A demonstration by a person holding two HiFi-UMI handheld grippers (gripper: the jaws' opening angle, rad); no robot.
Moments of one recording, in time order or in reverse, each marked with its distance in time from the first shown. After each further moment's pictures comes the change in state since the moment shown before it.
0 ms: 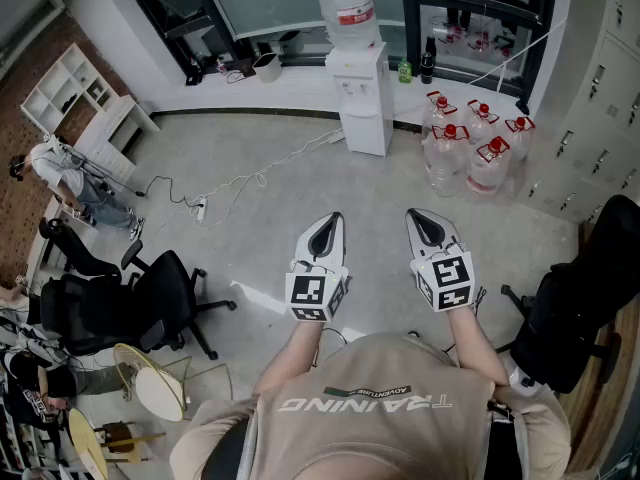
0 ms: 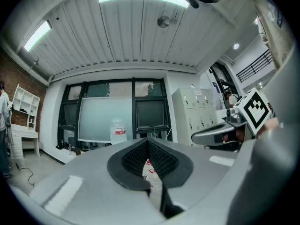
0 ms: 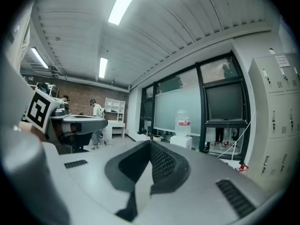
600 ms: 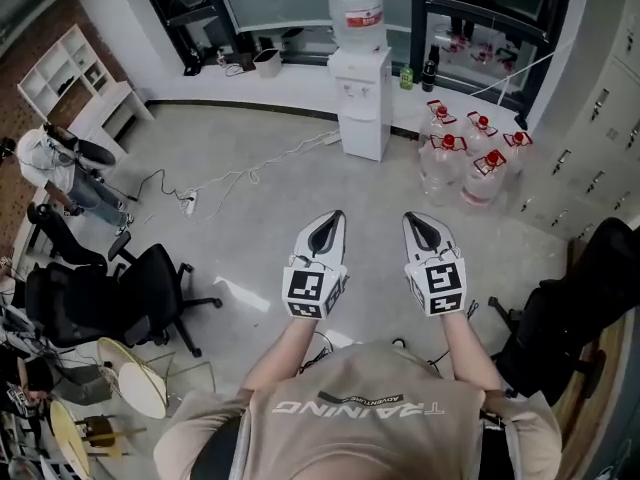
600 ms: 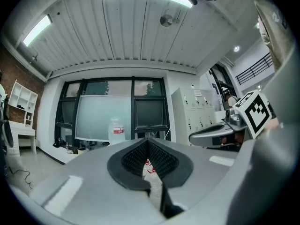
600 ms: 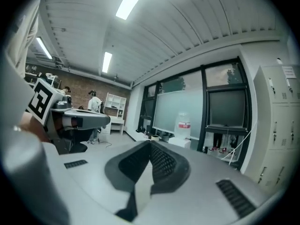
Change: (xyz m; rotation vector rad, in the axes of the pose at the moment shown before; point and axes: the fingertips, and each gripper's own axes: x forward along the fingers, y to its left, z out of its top) left arm 0.021 0.015 -0.003 -0.017 0.010 -0.032; right arm 0.027 0.000 0.002 -0.083 0.019 -0.010
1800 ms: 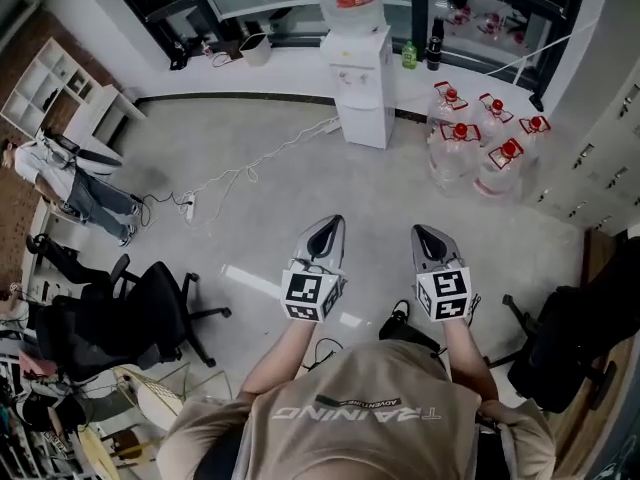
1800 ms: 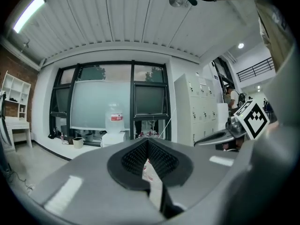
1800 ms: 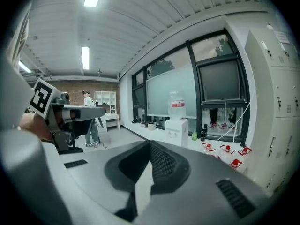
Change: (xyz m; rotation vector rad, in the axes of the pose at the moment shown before) left arm 0.129 0.075 -0.071 -0.017 0.141 -0.050; right arm 0.124 -0.071 -0.089 0.192 0.150 -0.025
